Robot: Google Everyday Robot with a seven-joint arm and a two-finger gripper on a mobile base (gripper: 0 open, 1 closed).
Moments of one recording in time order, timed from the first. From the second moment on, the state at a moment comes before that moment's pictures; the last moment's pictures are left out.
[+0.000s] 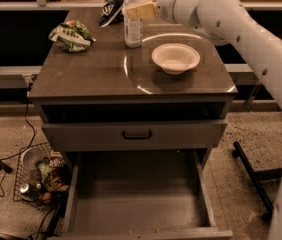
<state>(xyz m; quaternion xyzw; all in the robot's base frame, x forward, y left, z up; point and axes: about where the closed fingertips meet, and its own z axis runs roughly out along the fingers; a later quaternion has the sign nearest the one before) 0.821 -0.032 1.011 -0.32 0.64 0.13 0.69</state>
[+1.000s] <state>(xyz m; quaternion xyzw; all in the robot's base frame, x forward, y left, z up) 0.872 0.017 0.983 -0.28 0.65 0.23 0.67</state>
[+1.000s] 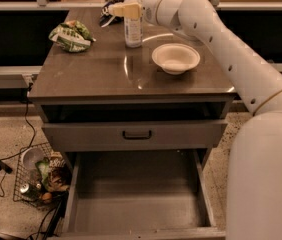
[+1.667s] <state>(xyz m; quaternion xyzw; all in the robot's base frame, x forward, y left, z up) 0.868 0.016 0.958 -0.25 0.66 0.28 0.65</state>
